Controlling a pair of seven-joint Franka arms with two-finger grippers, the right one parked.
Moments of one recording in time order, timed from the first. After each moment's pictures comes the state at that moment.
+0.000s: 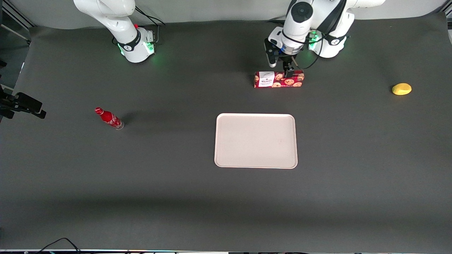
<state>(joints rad) -0.08 -0.43 -0.89 -2.76 -0.55 2.37 0.89</state>
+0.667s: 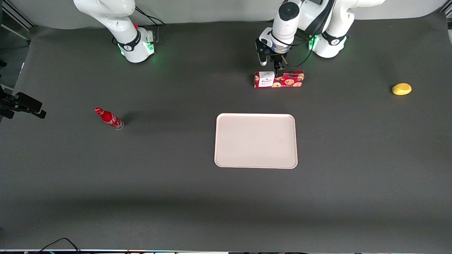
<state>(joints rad) -0.05 -0.35 -1.03 -2.78 -0.55 2.53 0.81</state>
